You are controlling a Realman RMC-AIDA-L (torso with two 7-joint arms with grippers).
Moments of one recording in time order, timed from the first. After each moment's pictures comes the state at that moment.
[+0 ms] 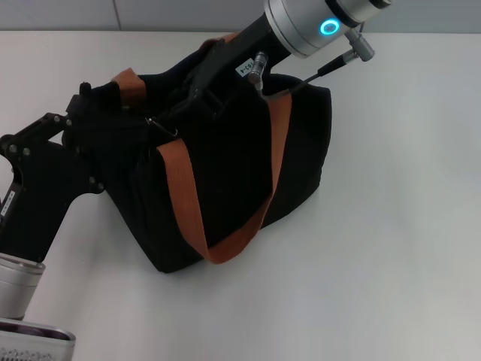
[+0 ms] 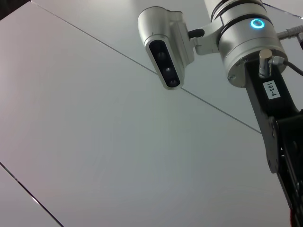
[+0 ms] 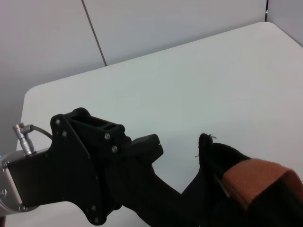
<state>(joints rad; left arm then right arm) -0.25 -2.08 -0.09 -0.26 1.90 1.78 0.91 1.09 2.09 -1.34 -0.92 -2.12 -1.39 2.25</state>
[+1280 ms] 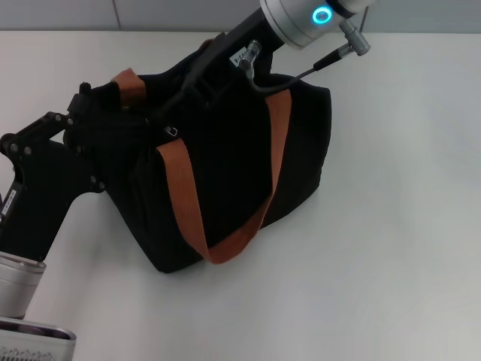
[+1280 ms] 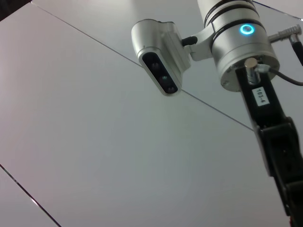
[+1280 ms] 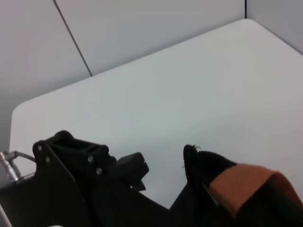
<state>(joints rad) -0.26 -2.08 -0.09 -0.26 1.90 1.78 0.91 1.12 2.08 -1.34 -0.91 -2.14 -1.38 2.36</state>
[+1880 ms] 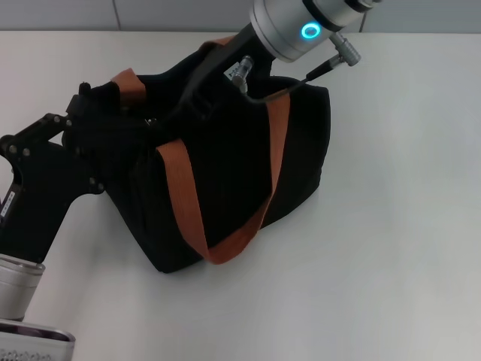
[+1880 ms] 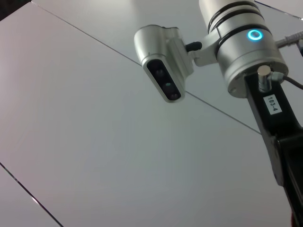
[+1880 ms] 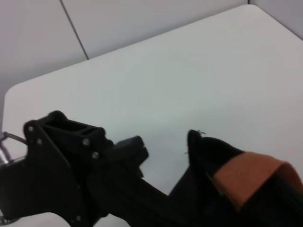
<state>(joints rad) -0.25 -2.08 -0.09 -0.26 1.90 1.79 0.91 1.12 2.09 -1.40 -0.90 -2.14 -1.34 2.35</state>
